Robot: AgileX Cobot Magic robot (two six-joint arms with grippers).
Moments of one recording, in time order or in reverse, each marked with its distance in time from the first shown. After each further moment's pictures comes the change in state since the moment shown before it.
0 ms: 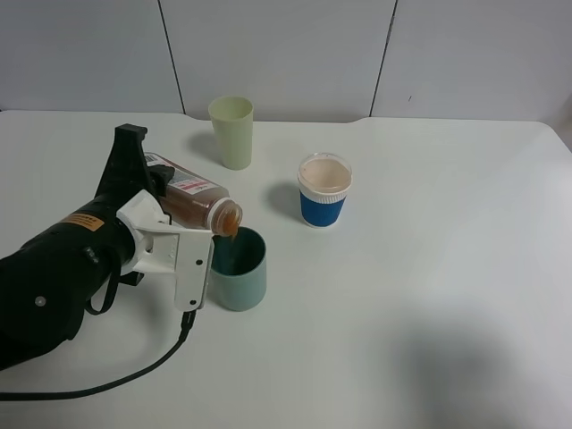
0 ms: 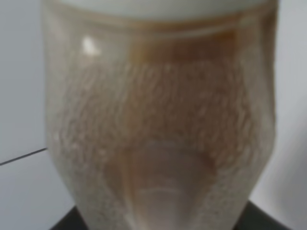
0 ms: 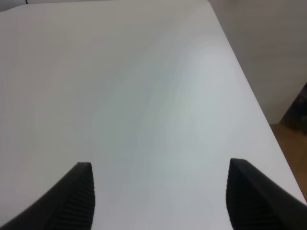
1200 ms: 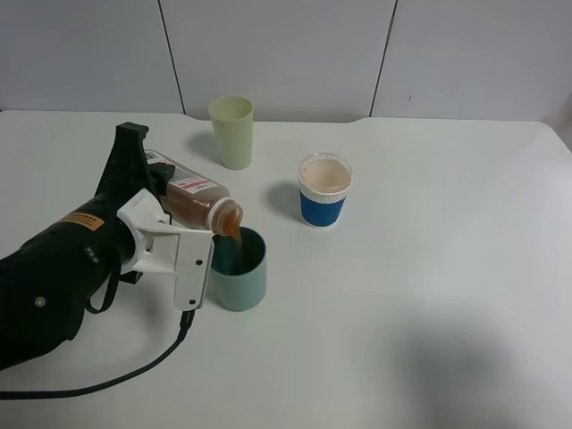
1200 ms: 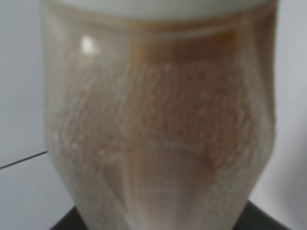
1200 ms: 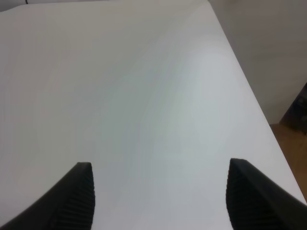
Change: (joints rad) left arm 0.000 0.000 0.000 0.009 -0.008 0.010; right arm 0.000 0.000 0.000 0.000 0.000 0.000
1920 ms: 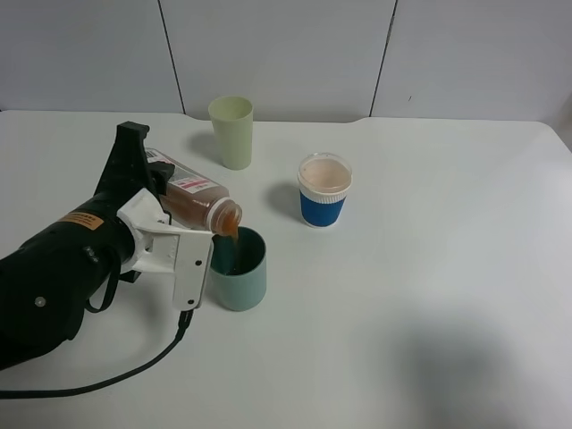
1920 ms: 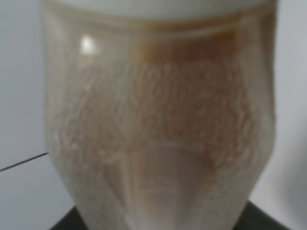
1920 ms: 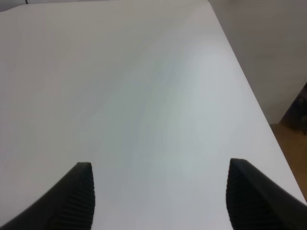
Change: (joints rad) left arm 0.000 0.000 0.000 0.000 -0.006 0.017; right arm 0.000 0.000 0.000 0.000 0.000 0.000
